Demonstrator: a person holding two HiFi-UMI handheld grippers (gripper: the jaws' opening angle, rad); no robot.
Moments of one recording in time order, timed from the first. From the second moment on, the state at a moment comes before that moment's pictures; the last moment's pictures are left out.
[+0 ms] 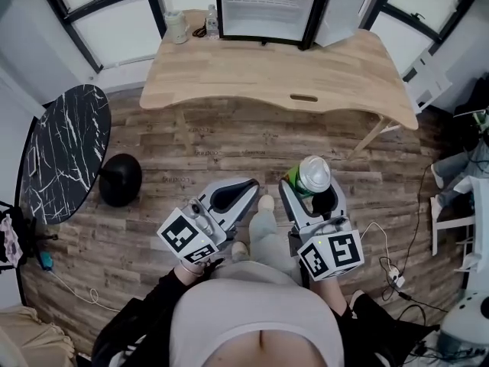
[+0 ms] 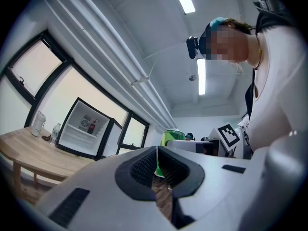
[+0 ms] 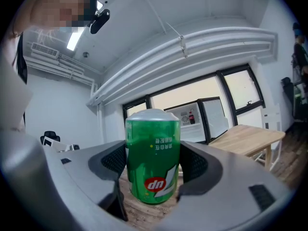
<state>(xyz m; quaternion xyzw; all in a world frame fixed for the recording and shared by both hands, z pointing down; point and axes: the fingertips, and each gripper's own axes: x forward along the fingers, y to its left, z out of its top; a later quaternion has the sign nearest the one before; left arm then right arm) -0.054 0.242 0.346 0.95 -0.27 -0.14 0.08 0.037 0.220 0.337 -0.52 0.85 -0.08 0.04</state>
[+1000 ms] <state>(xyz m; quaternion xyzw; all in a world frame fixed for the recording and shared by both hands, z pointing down) -0.035 0.062 0.331 0.94 -0.30 -0.14 0.06 0.050 0.040 0.320 -0.48 0.87 -0.06 0.05</state>
